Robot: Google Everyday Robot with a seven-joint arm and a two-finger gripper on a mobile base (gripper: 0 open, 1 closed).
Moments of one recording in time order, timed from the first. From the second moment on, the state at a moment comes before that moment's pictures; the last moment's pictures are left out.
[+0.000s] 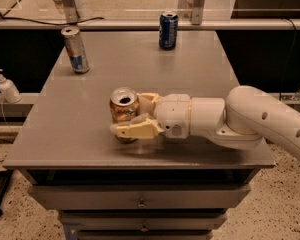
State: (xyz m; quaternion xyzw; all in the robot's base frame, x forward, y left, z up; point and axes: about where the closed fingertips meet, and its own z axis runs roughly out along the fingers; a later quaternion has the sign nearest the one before) arm 0.475 0.055 0.869 -0.47 0.59 0.41 0.51
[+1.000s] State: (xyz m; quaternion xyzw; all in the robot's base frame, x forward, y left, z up) arm 0.493 0.019 0.868 -0.48 0.62 0.38 0.49
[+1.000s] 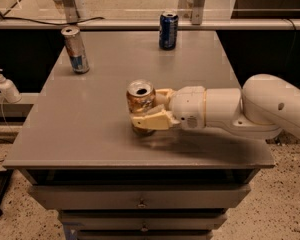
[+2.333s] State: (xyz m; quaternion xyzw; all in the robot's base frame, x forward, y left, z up) arm 0.516 -0.055 0.897 -0.62 0.66 0.25 0.33
